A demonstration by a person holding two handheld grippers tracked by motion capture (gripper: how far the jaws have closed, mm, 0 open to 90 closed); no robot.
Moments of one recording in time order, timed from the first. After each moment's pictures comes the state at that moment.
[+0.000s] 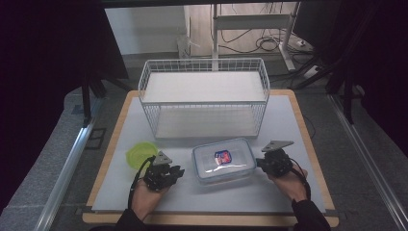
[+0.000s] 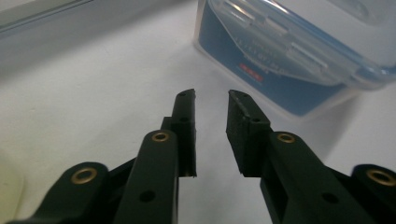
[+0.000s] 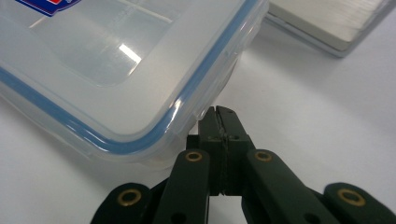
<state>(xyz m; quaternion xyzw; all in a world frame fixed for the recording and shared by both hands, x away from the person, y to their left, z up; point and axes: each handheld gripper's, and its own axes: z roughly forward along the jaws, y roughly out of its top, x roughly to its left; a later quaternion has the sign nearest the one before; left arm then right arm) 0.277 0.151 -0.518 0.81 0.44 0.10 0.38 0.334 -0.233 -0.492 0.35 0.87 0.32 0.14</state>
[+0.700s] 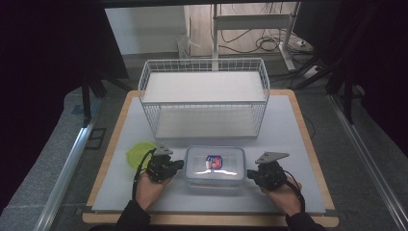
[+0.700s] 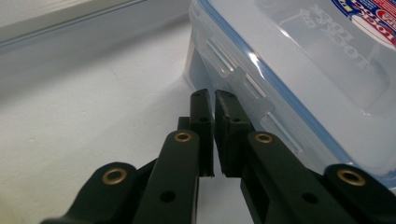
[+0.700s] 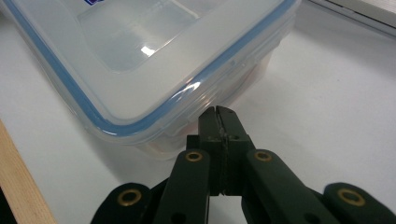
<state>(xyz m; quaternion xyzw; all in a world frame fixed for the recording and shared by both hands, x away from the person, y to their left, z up) 0.301 0.151 -0.518 0.80 0.45 0.08 0.40 0.295 -0.212 -0.494 0.35 0.86 0.34 0.10</state>
